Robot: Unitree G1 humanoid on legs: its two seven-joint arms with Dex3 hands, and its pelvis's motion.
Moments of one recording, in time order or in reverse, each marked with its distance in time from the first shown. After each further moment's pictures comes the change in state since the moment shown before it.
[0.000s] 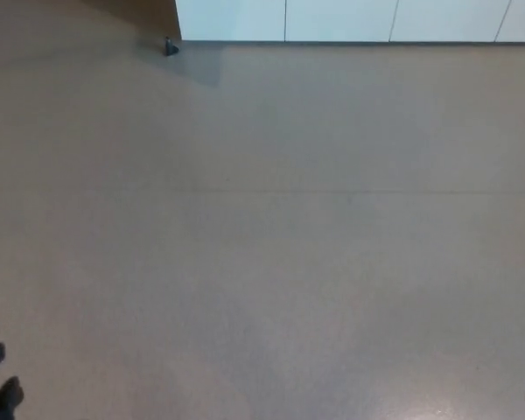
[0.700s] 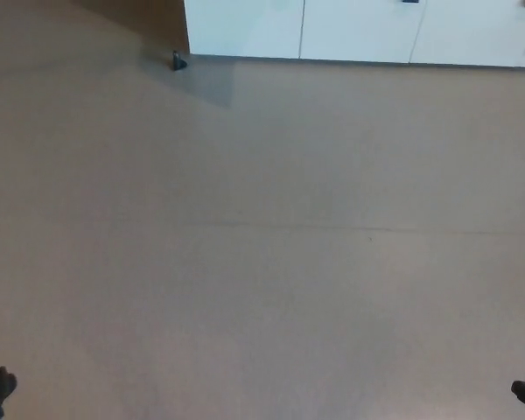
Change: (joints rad) left_arm 0.008 0.012 0.016 -0.001 -0.048 -0.013 -0.054; right_arm 0.015 0.026 -0.002 -0.022 0.056 0.003 0.037
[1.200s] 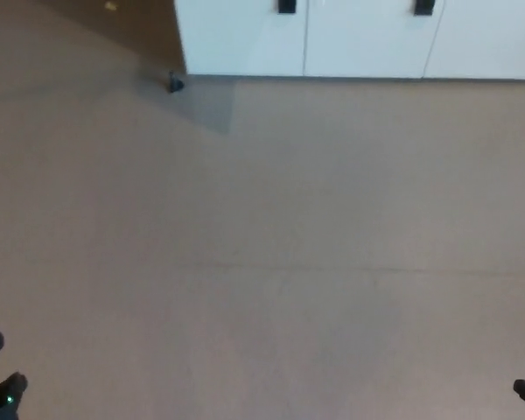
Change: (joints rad) left_arm -0.006 -0.004 -0.031 0.007 0.008 -0.017 -0.005; right_arm -0.005 -0.025 0.031 0.002 -0.003 0.000 0.003
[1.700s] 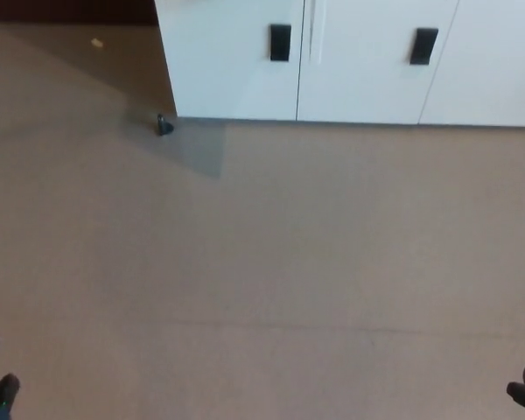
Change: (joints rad) left_arm 0.020 0.016 -0.011 0.010 0.001 -0.016 0.008; right_arm 0.023 -0.003 0.016 -0.016 0.000 -0.002 0.004
